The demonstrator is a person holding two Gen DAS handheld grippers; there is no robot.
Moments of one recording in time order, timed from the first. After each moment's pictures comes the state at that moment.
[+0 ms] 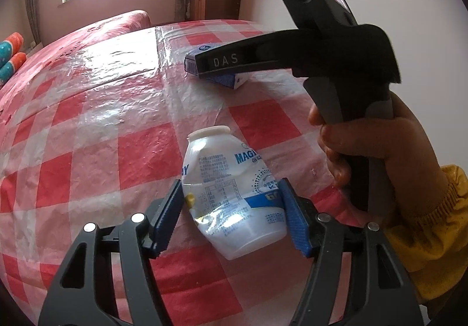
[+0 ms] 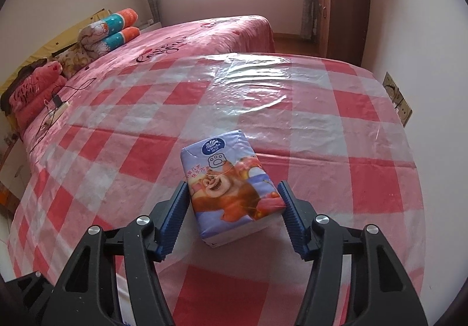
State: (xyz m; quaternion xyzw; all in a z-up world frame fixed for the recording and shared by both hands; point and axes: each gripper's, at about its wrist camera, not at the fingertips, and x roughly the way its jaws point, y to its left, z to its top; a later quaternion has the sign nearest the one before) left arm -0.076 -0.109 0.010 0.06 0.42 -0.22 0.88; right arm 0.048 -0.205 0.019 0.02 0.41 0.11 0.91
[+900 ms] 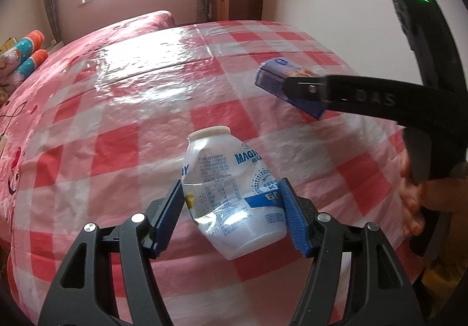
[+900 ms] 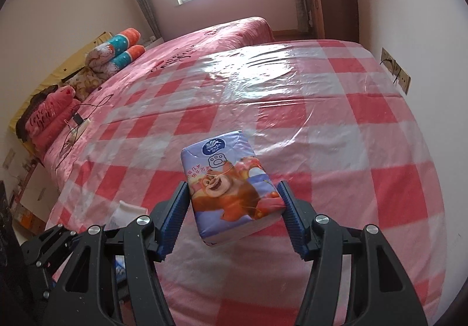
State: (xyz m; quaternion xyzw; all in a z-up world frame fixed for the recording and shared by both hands) left arm -0.093 -0.039 0.014 0.07 0.42 -0.17 0.89; right arm -0.042 -0.190 0.026 0.10 0.40 0.12 0.91
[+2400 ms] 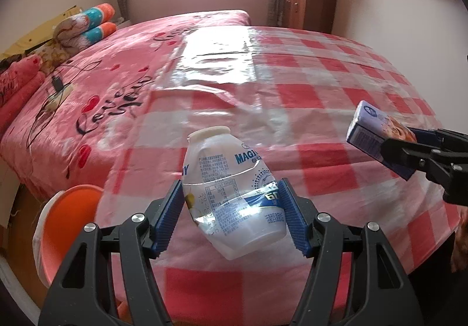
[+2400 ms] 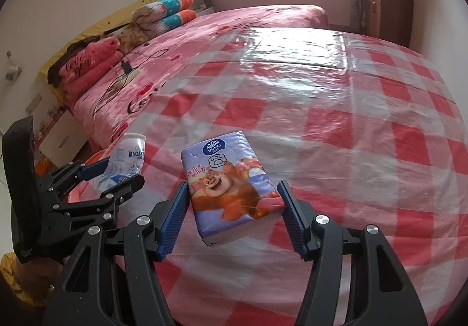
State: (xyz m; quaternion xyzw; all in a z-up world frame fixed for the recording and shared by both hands) left arm -0.149 0.139 0.018 0.03 0.41 -0.02 0.91; right arm -0.120 -0.041 0.037 0.03 0.43 0.22 0.88
